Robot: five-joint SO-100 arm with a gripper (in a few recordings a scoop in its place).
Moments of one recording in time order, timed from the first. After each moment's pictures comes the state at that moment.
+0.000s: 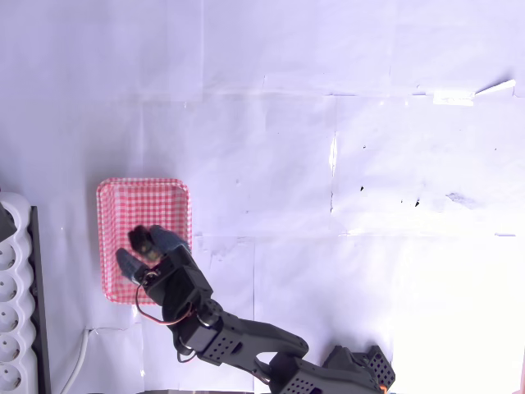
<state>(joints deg) -55.3 157.5 180.0 70.8 -26.7</state>
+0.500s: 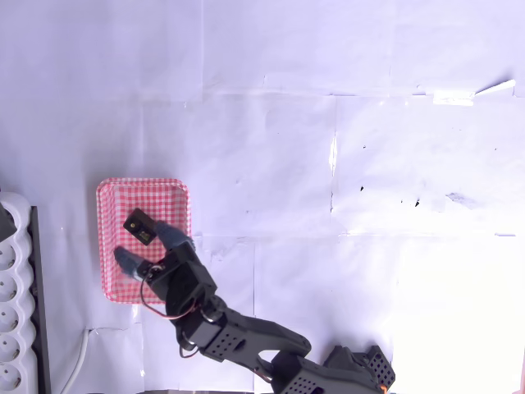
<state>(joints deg) -51.2 149.2 171.9 66.1 -32.1</state>
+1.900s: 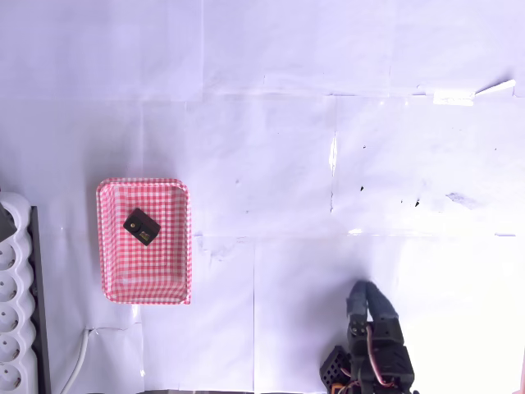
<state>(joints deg) -0.5 -8.1 0.2 72.8 0.1</state>
